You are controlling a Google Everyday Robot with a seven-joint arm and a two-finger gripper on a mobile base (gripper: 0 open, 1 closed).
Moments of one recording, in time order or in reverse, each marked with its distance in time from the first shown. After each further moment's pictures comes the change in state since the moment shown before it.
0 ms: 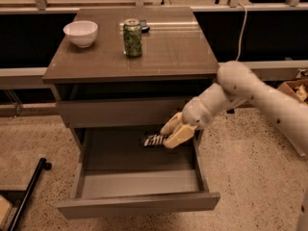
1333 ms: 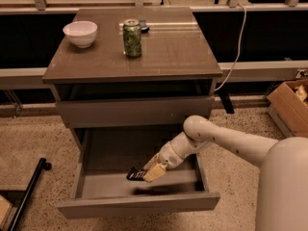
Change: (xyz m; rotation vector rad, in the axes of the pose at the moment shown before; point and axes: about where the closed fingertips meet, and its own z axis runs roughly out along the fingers) arm 0.106 -0.053 0.184 0.007 0.023 0.249
